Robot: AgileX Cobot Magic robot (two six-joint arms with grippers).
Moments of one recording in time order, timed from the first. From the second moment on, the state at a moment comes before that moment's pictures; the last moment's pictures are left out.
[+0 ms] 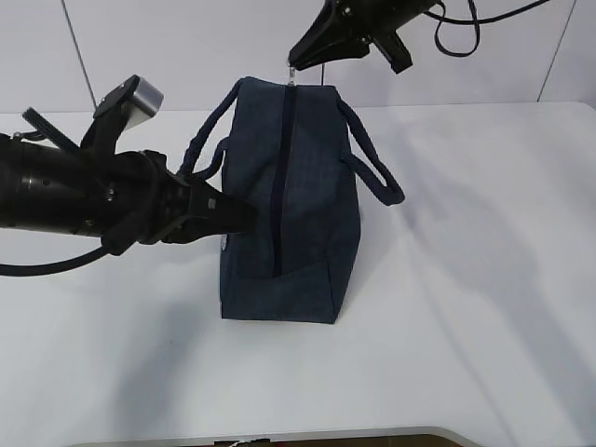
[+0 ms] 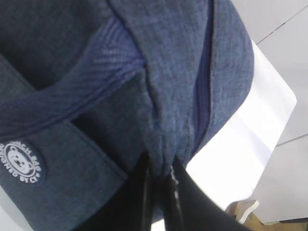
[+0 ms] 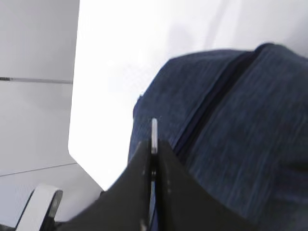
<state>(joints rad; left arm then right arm) -0.40 1.63 -0.82 -1.68 0.59 1.42 0.21 2.19 -2.21 0.84 1.27 -0.02</state>
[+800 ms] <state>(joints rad) -0.40 1.63 -0.82 -1.65 0.59 1.42 0.13 2.44 -2.46 0.93 1.26 0.00</state>
